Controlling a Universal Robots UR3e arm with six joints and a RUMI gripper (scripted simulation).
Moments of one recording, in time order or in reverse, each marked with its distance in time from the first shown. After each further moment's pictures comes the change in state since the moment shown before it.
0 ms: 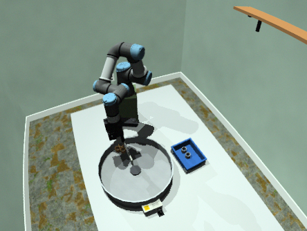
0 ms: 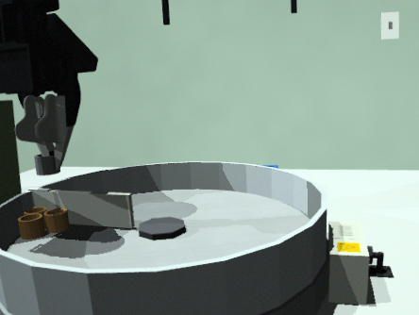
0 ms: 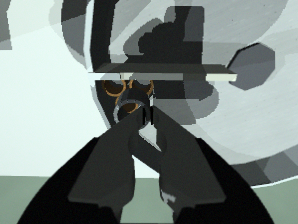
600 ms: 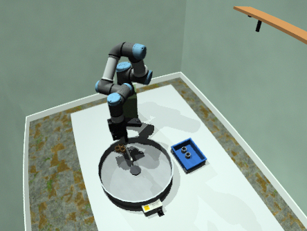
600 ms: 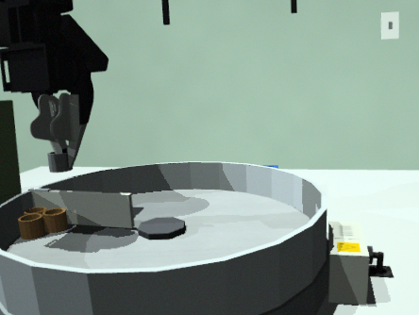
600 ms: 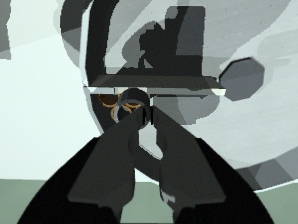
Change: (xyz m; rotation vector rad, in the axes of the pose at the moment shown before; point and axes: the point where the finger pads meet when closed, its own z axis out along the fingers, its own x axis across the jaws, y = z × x) arm 0.008 -0.017 0.000 -0.001 0.000 -0.006
